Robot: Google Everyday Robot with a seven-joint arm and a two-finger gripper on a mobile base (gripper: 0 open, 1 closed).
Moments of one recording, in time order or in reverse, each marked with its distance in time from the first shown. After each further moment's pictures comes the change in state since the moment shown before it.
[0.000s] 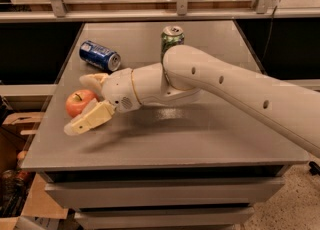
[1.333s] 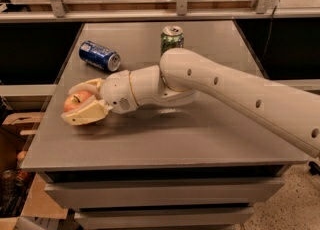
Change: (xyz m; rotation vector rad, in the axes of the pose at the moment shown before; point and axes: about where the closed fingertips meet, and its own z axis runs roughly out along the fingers) arm 0.007 -0.003 0.009 -0.025 -0.014 0.020
